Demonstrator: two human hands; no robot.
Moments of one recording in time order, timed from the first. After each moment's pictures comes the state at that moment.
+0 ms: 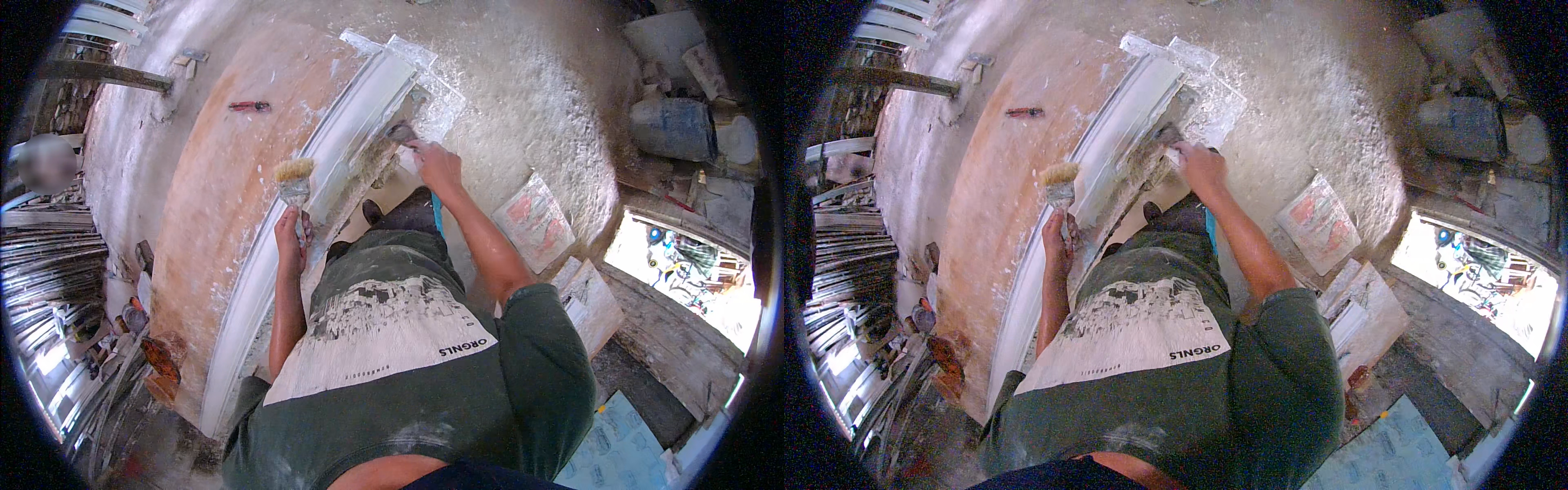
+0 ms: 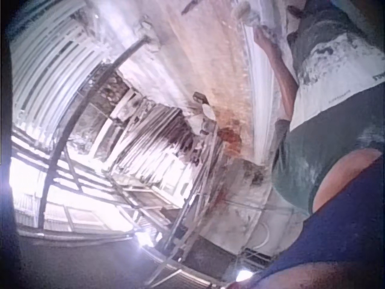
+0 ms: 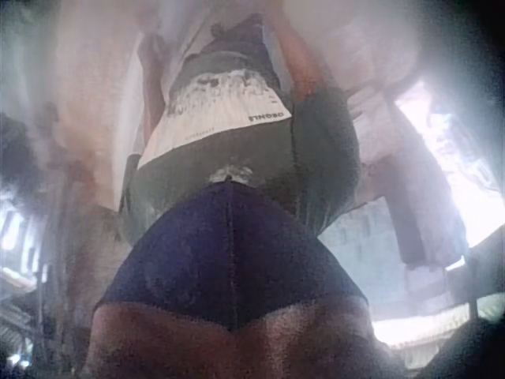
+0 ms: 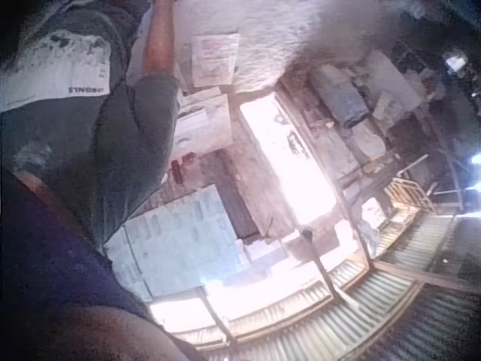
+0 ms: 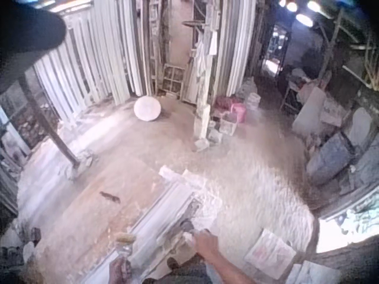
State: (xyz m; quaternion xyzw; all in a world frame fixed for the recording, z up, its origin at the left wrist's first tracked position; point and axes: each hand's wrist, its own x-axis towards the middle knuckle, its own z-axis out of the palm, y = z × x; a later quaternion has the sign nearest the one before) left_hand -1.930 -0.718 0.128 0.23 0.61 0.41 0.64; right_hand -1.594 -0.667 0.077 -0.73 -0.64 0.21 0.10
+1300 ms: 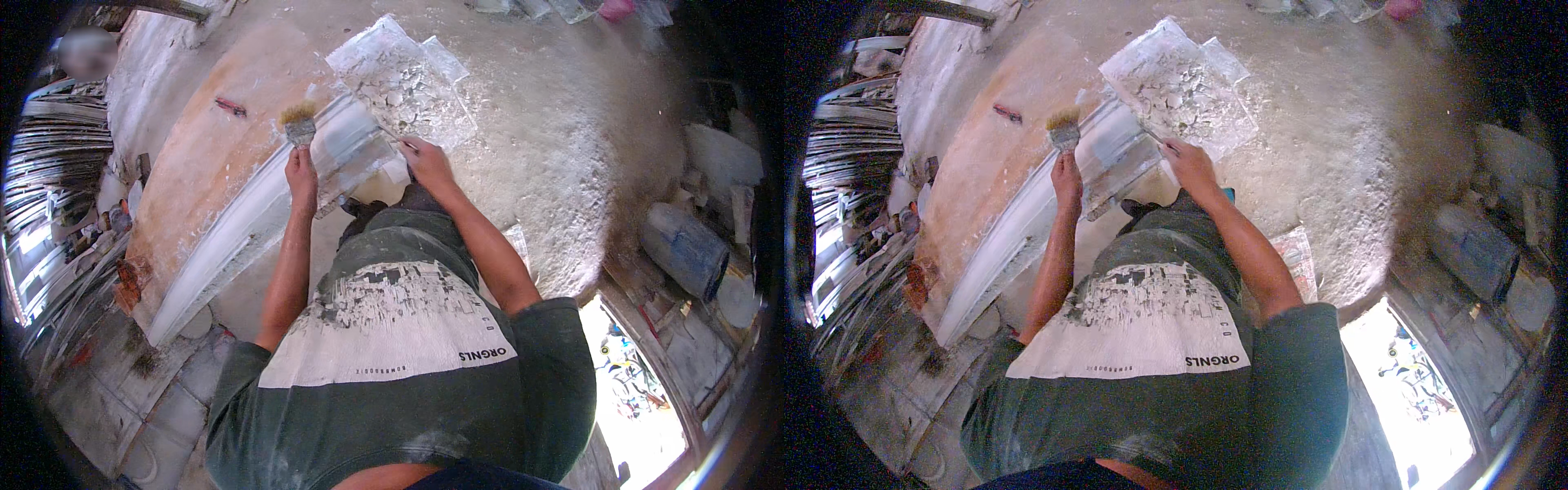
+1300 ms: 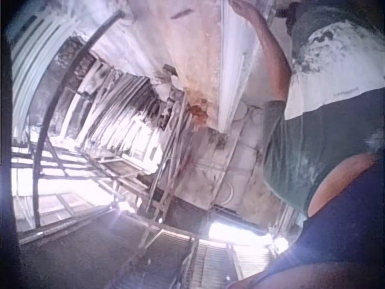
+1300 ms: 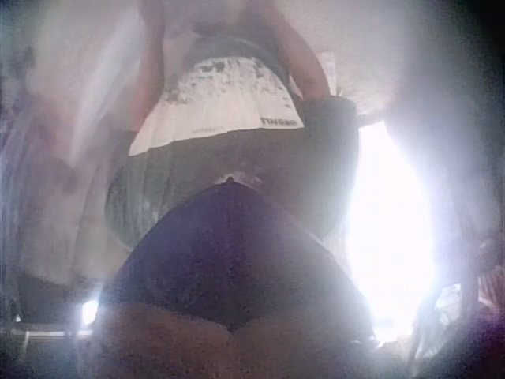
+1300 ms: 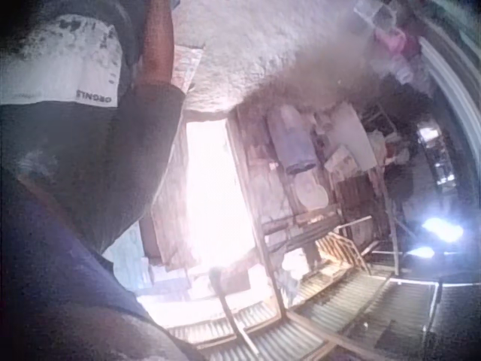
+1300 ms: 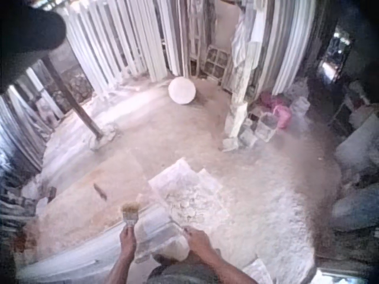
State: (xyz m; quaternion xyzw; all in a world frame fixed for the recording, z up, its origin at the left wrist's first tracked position) left_hand -1.700 -0.538 0.095 0.29 0.77 0.43 0.36; right_hand -1.428 -0.484 0.090 -0.61 -0.60 0.48 0.18
